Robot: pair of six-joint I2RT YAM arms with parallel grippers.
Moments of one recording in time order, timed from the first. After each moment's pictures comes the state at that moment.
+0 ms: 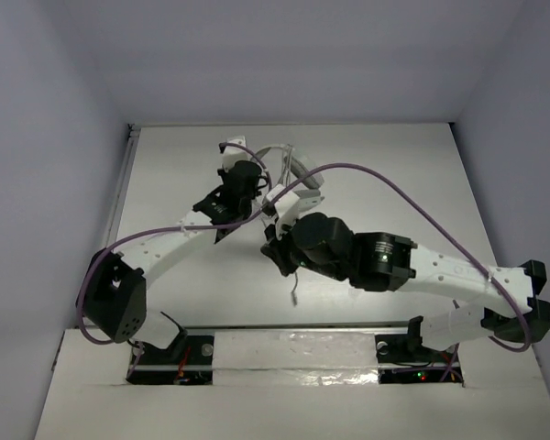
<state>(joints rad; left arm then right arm) -0.63 1.44 1.06 -0.07 -0.63 -0.46 1.32 1.33 1.40 -0.52 0.33 0.32</state>
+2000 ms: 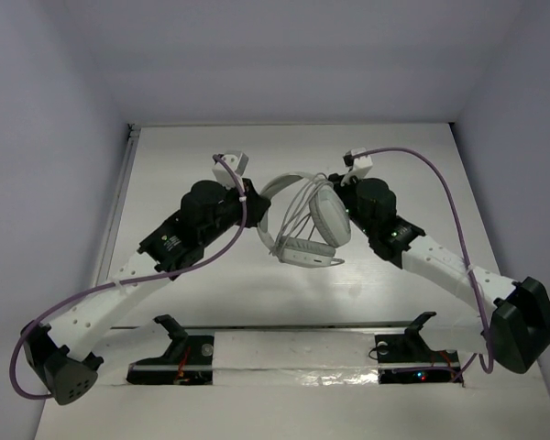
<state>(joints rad) -0.75 1.00 0.99 -0.28 -0.09 -0.45 0.66 1.21 0.85 0.17 0.20 0.27</state>
